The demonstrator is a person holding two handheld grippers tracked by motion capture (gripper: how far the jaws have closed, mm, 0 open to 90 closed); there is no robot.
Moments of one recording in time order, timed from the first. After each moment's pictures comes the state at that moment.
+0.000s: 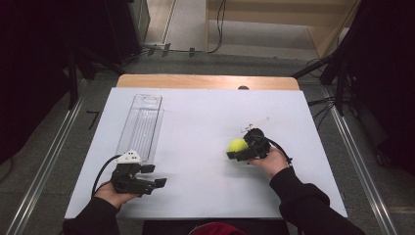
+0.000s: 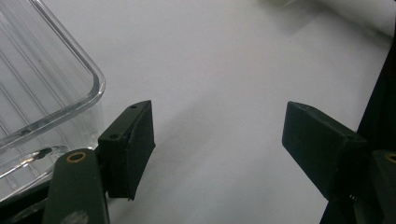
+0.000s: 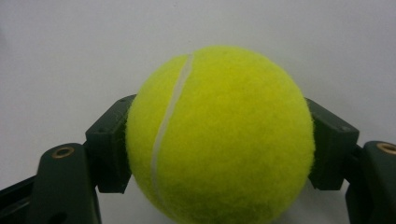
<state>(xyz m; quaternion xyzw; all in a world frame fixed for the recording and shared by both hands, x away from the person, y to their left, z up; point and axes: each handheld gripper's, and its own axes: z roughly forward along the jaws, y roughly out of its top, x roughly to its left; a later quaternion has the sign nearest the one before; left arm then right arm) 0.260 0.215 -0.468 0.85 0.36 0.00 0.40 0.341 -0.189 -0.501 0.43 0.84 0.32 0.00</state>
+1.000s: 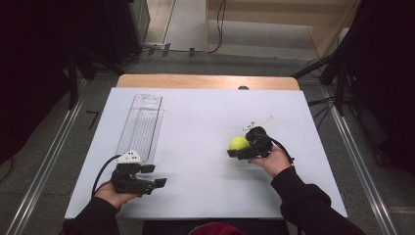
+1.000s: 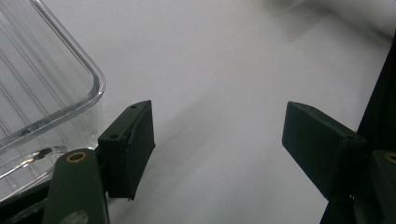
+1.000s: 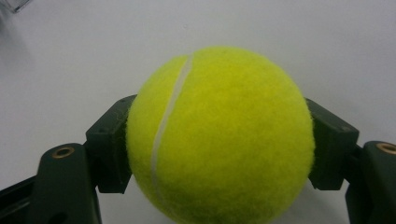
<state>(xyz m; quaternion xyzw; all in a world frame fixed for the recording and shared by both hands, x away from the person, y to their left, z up) 0.261 0.215 -0.468 0.85 0.36 0.00 0.39 0.336 -0.191 -0.487 0.42 0.84 0.34 0.01</state>
